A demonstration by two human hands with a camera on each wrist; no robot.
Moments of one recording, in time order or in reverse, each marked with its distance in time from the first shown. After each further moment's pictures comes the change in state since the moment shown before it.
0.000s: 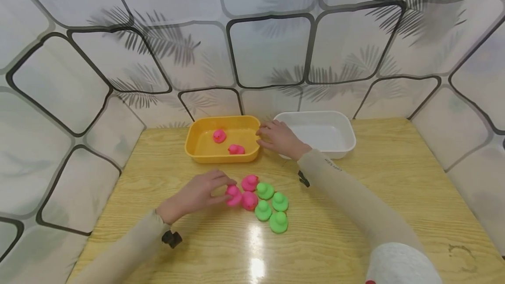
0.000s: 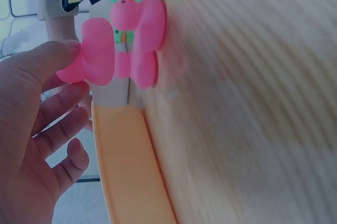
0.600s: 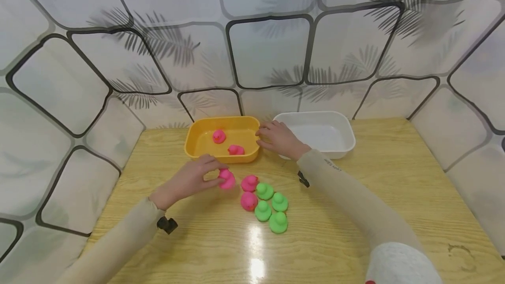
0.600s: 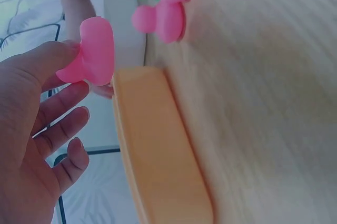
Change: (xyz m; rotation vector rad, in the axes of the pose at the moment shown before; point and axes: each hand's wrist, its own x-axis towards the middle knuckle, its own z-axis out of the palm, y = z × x) left_hand 0.009 -0.020 -0.028 0.057 0.092 -0.015; right_hand 0.000 -0.002 -0.002 -0.007 -0.021 -0.001
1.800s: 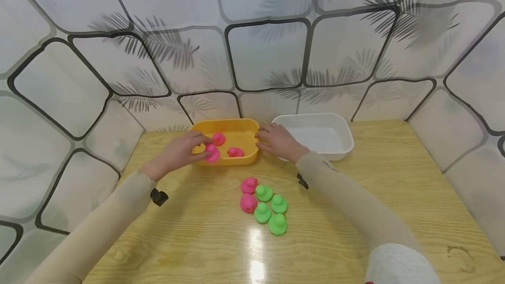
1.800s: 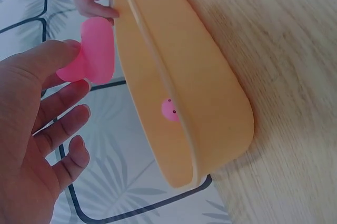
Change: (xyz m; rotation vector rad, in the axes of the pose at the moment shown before) left_hand 0.026 -0.052 -0.043 0.065 -0.023 -0.087; right_hand -0.002 0.003 0.005 -0.049 0.049 -0.054
